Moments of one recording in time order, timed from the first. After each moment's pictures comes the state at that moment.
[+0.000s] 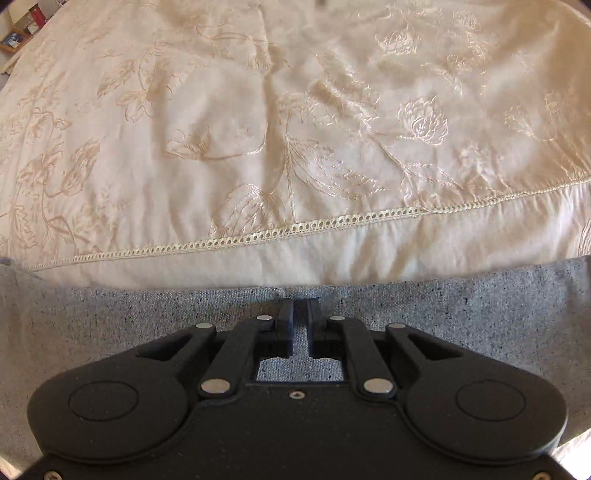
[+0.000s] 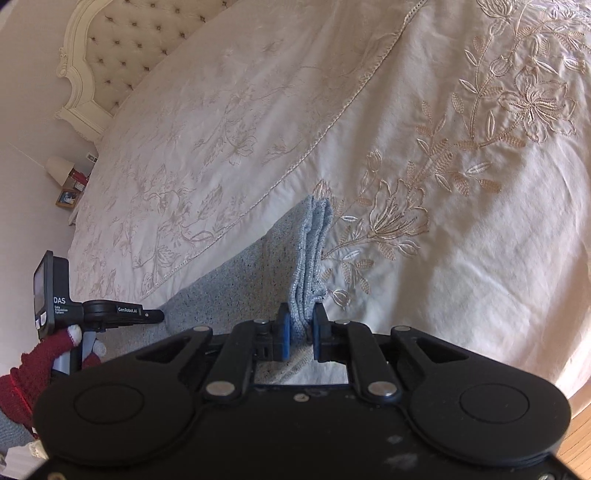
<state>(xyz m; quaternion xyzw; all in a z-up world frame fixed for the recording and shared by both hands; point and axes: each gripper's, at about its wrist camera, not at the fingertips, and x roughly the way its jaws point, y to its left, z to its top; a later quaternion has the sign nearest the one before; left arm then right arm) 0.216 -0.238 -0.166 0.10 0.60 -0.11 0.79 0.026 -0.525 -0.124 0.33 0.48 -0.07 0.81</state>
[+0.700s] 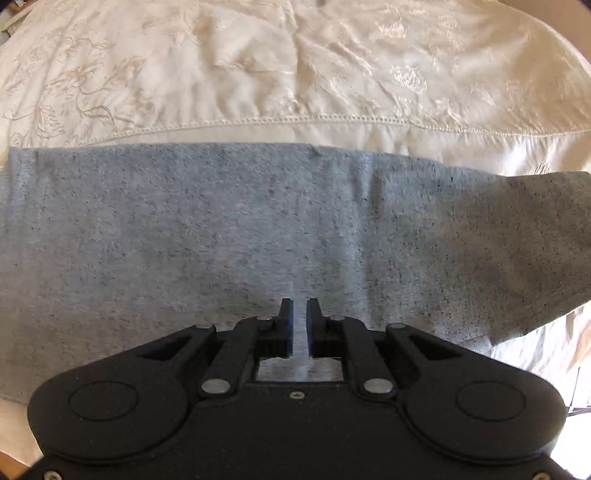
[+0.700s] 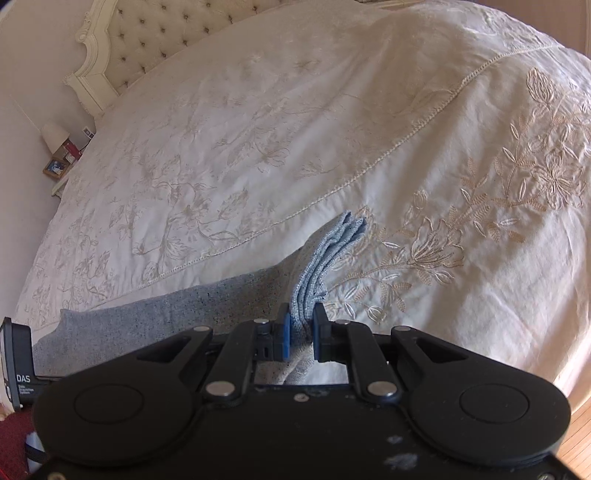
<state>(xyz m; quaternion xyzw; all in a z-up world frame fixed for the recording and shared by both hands) 0.143 -0.150 -0.149 0.03 0.60 -0.15 0.78 0.054 -0.433 -0.075 0.21 0.47 -0.09 0.85</state>
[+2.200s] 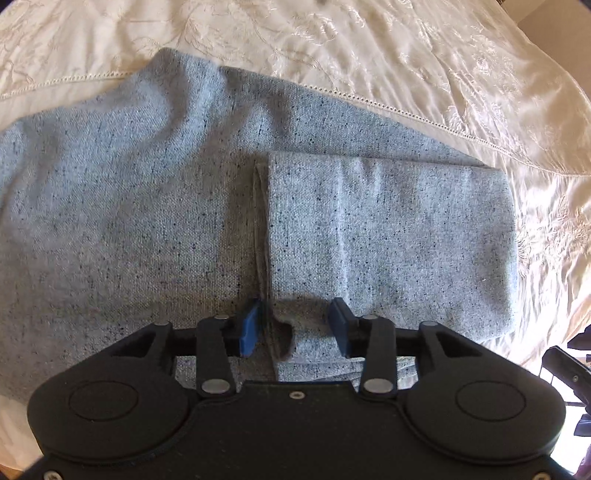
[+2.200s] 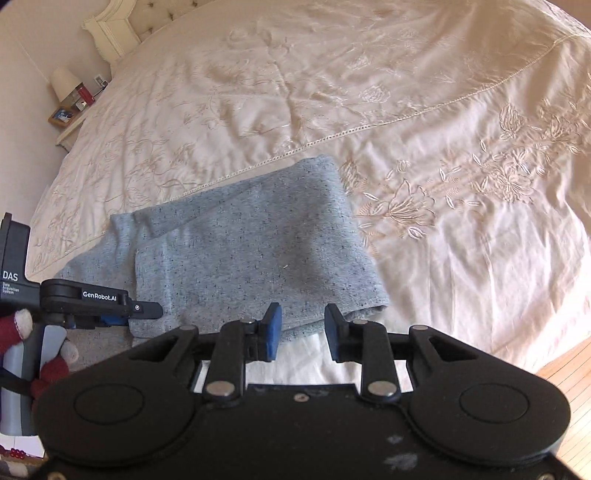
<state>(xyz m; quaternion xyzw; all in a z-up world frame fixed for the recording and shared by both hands) 0.186 0.049 -0.167 -0.06 0.65 -0.17 0.74 0.034 -0.168 -0.112 0.21 0.52 -0.10 0.82</state>
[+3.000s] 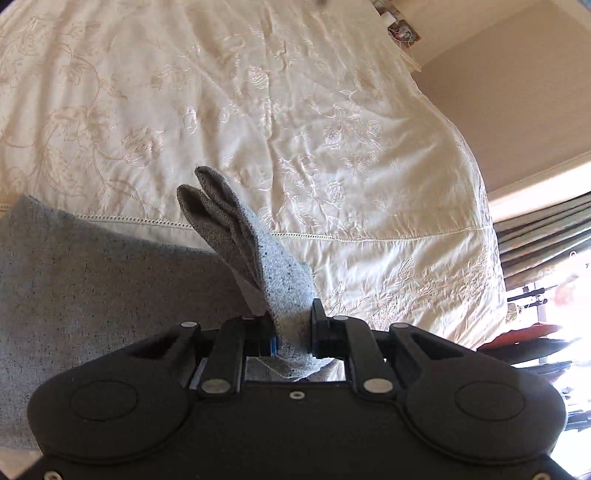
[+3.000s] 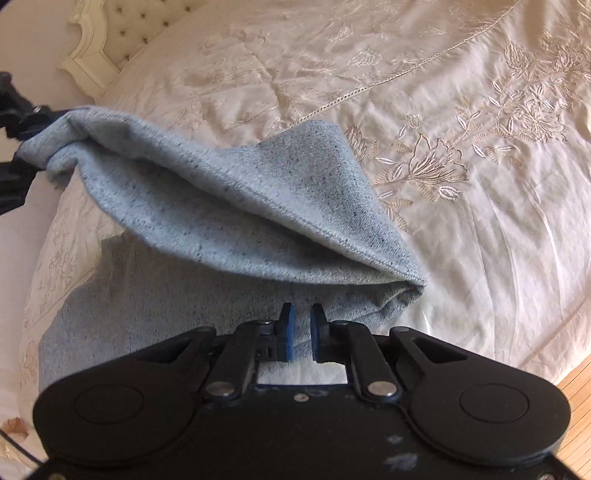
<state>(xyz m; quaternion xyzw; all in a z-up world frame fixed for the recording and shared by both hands) 0.236 -0.013 -0.038 -0.17 0.59 -0.30 0.72 0.055 -0.170 -0.171 0.30 0.48 -0.14 0.81</state>
